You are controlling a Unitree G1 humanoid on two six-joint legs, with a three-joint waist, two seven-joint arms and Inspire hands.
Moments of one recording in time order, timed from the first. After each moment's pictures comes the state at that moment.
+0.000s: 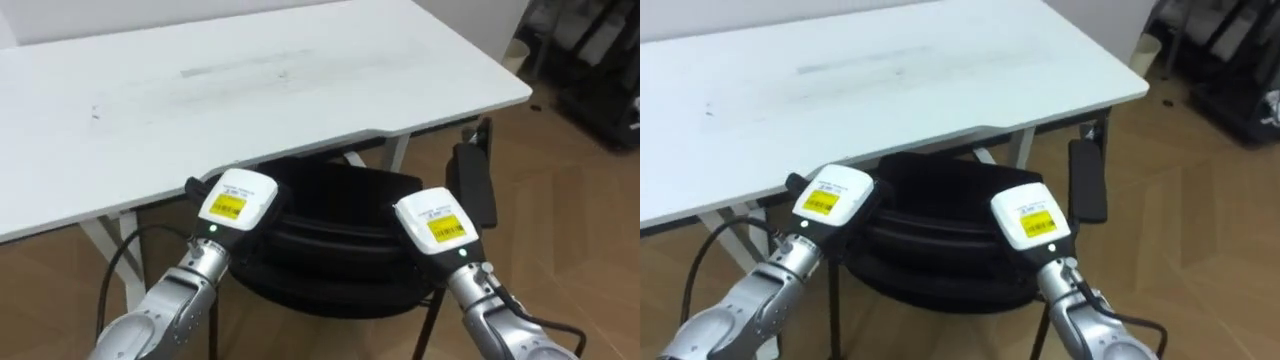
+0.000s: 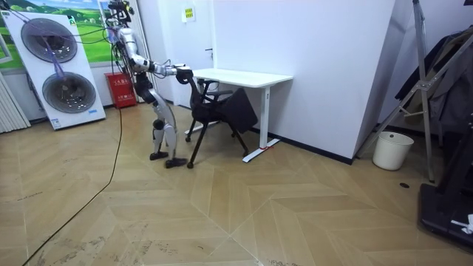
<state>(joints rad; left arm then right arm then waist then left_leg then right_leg) -0.13 0.39 -0.40 0.43 1.05 -0.19 0.34 0.01 -0.42 0.45 0.30 -1.15 -0.06 -0.36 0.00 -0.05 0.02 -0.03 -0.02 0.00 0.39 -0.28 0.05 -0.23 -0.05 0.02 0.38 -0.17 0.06</state>
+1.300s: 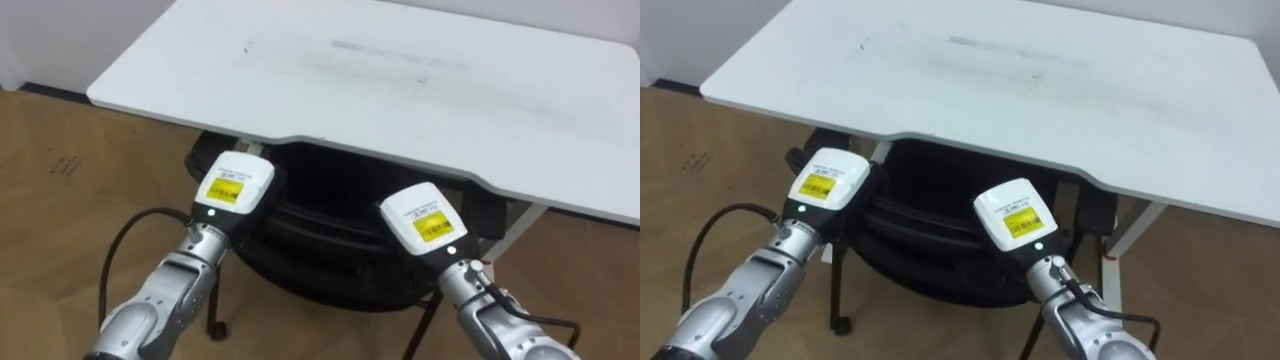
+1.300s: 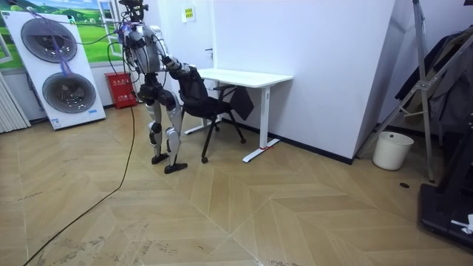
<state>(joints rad) -0.16 0.35 -0.34 0.40 1.12 -0.14 0.29 -0.01 -0.43 0.46 0.23 -1.23 -0.06 -0.29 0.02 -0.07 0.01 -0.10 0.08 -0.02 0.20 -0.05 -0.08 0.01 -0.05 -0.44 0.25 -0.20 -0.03</state>
